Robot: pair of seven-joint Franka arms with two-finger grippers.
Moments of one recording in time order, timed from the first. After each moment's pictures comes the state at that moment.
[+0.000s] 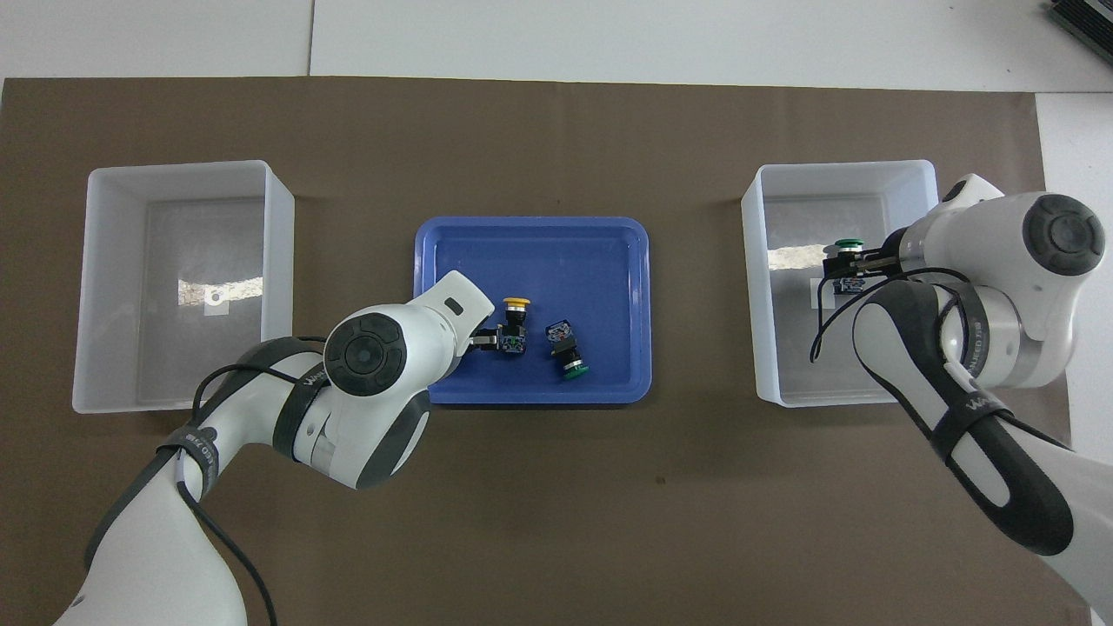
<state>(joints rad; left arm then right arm) -0.47 0.23 -0.08 -2.17 0.00 2.60 -0.49 0.06 0.26 -0.10 -2.00 0.01 2.42 -0.16</state>
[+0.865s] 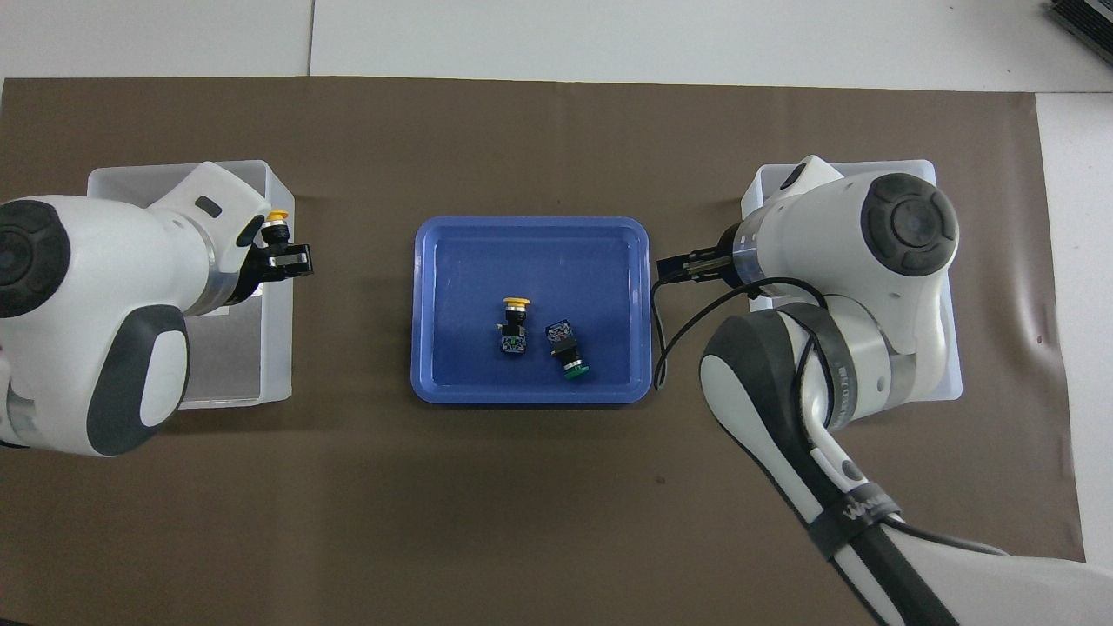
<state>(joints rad) -0.15 0.00 -0.04 -2.03 -0.01 2.27 -0.28 0.40 0.20 -0.06 -1.88 0.14 2.27 0.09</state>
